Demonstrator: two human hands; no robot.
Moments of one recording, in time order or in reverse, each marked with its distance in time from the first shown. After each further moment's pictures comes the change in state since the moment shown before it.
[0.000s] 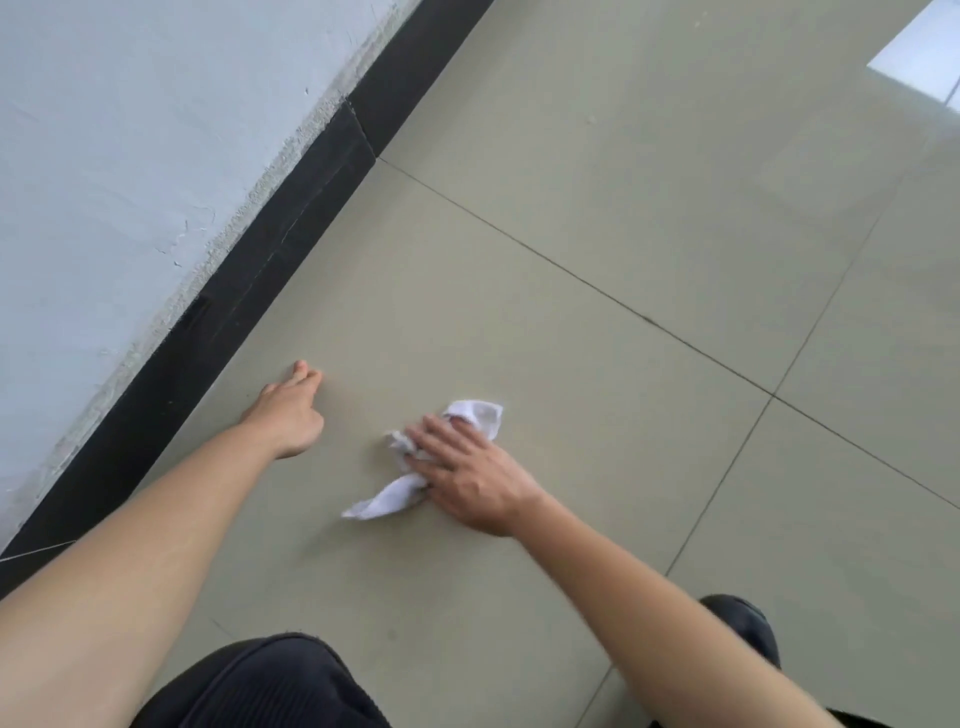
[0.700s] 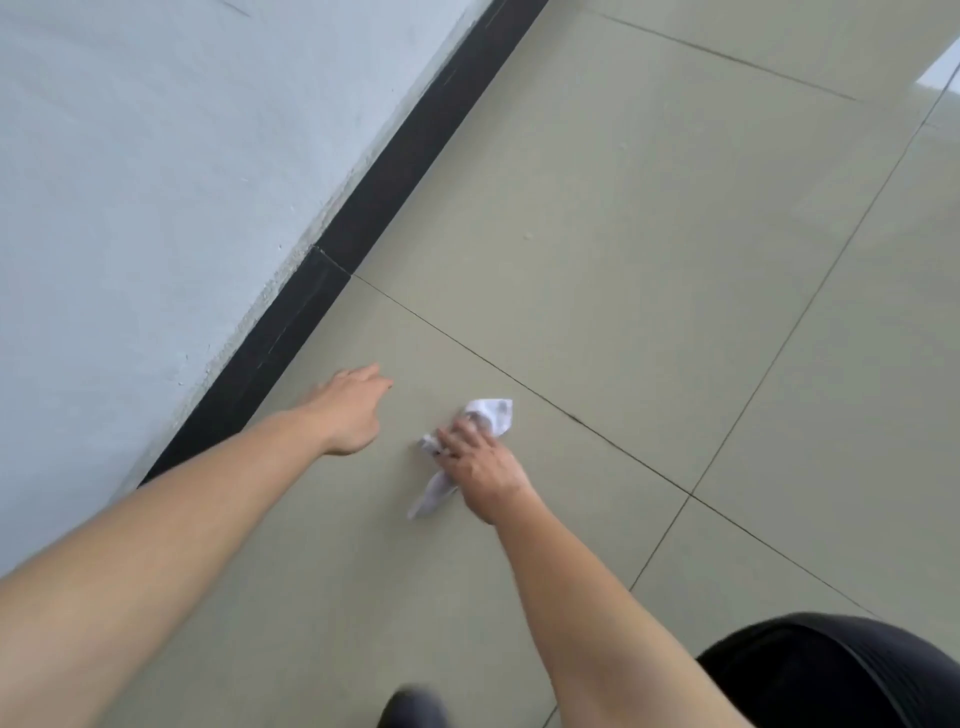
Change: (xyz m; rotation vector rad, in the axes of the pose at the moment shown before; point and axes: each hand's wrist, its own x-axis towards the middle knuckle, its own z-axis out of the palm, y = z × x) left_hand -0.051 0.188 -0.123 0.248 0.091 0.194; right_hand -0.012 0.102 -0.112 0.025 -0.115 0.239
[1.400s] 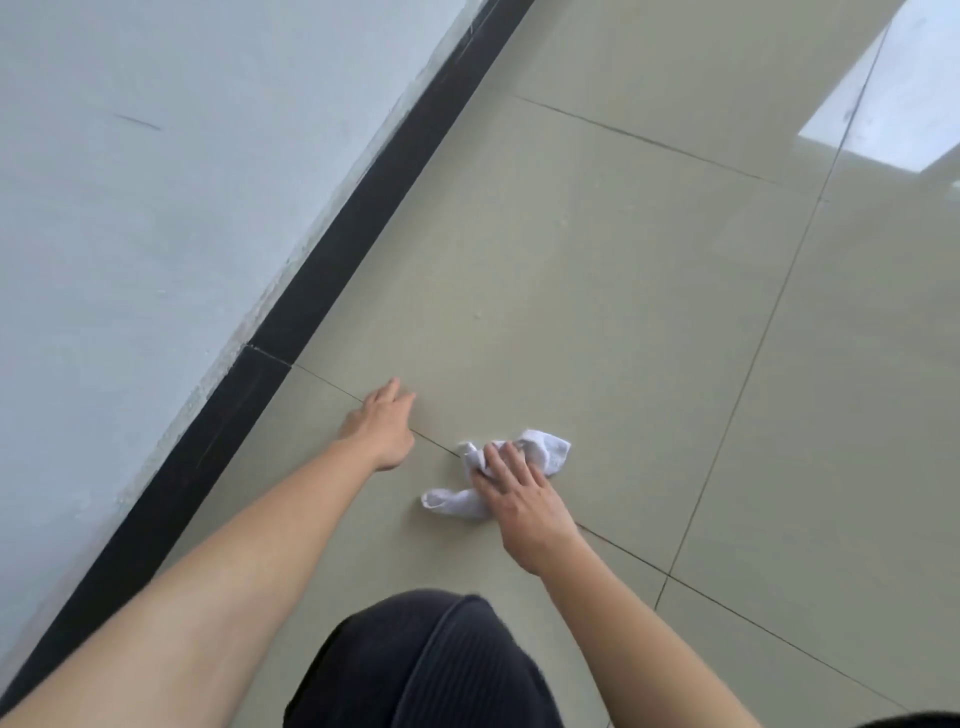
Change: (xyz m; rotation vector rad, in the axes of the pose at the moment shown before) left_hand 0.129 0.055 -0.029 -0.081 0.080 0.049; right_hand -0.018 0.082 -0.053 -0.021 0.020 0.286
